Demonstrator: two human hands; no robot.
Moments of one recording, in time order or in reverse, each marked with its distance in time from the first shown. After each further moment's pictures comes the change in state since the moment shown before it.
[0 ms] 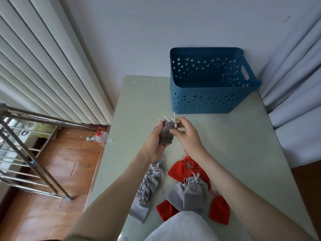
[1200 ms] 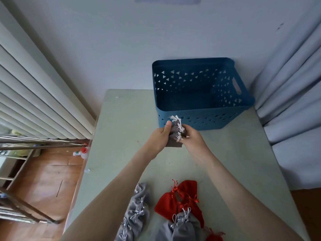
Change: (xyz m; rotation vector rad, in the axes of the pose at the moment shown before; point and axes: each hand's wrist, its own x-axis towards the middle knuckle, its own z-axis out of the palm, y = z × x) left_hand 0.094 0.053 0.074 0.717 0.034 0.062; right_hand 0.098 0.028 -0.069 0.247 -0.037 0.242
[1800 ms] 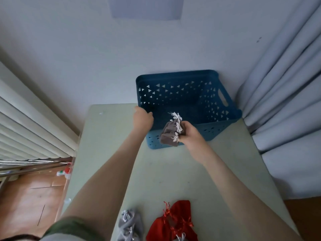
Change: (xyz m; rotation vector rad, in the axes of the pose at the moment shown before) left_hand 0.103 0.072 -0.020 0.312 0.429 -0.003; right_hand 0.051 -0.024 -0.042 0.053 0.010 0.003
